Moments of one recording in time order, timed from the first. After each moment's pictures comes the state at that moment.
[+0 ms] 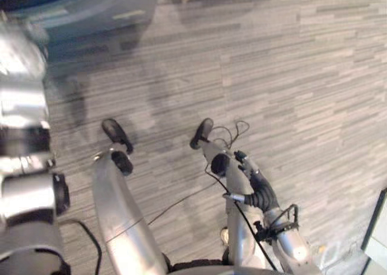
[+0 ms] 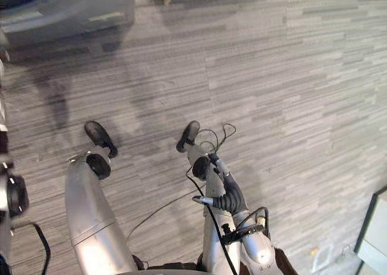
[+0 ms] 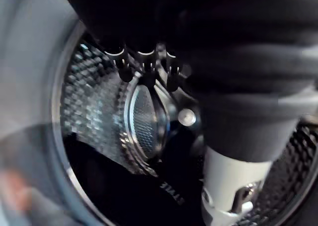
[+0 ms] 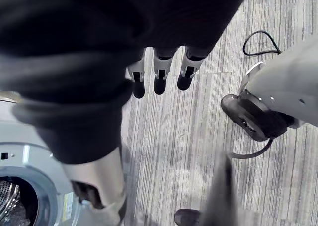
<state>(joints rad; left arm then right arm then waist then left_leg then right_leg) -0.69 0.72 0.30 0.18 0.22 0.07 0.47 0.40 -0.20 0.25 -0.31 -0.04 -0.19 0.02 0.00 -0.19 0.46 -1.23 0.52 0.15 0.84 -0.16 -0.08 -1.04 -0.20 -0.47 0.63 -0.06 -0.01</state>
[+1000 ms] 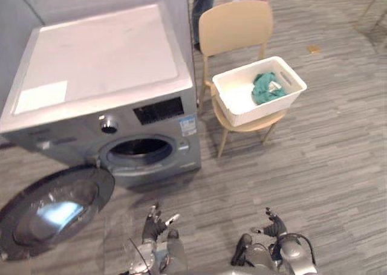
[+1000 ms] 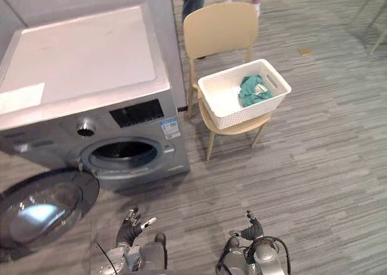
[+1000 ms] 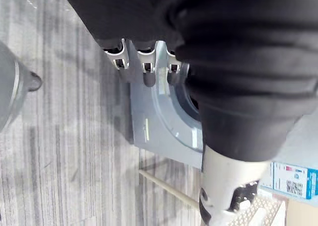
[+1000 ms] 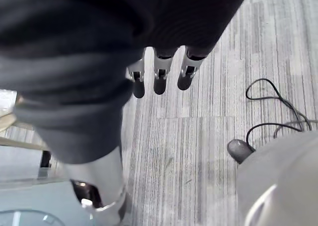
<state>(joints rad) 0.32 0.01 -0.08 0.39 -0.20 -0.12 0.11 0.09 -0.18 0.04 0.77 -0.17 -0.07 -0.09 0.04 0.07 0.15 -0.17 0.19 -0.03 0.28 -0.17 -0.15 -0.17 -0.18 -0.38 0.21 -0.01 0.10</state>
